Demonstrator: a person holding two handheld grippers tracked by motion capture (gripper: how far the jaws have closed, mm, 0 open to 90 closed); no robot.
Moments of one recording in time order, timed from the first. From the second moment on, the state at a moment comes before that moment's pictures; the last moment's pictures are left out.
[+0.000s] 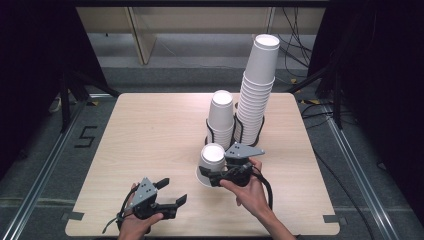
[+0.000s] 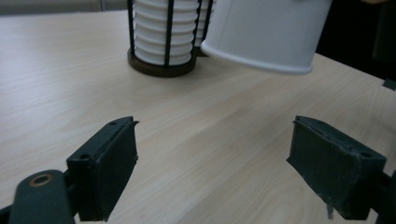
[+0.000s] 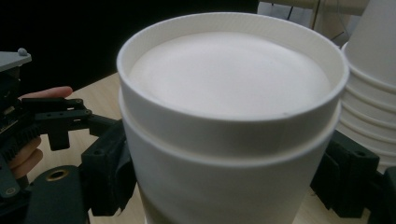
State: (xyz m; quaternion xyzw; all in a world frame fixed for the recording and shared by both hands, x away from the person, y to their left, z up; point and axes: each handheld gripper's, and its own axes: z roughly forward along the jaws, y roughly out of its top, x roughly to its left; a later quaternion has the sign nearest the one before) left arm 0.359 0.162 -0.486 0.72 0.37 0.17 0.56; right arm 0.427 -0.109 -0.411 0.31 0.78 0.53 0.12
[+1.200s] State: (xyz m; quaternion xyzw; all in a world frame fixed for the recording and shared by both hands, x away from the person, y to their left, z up) left arm 0.362 0.131 -0.488 0.73 0.31 0.18 0.57; right arm 0.406 -0.067 -0.420 0.25 0.79 0.56 0.04
